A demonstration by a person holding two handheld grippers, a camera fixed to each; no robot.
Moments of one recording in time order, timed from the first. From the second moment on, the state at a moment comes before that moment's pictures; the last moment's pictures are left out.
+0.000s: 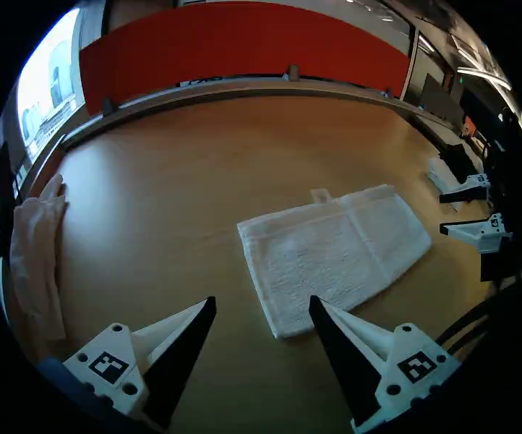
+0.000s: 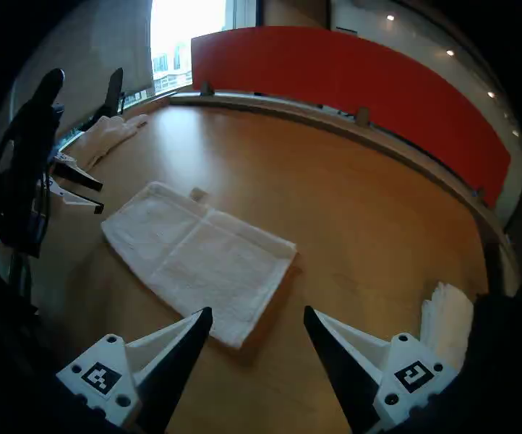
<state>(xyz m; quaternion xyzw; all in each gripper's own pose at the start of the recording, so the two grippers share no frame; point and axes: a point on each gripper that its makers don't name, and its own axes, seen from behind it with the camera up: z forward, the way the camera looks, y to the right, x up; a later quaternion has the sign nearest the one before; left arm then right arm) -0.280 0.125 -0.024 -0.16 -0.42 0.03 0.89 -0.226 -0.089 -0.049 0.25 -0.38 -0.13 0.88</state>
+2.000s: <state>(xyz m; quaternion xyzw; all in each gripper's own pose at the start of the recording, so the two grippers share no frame) -0.269 0.054 -0.108 -0.05 -0.42 -0.03 0.91 -0.274 -0.091 -0.078 0.35 -0.44 -0.19 0.80</state>
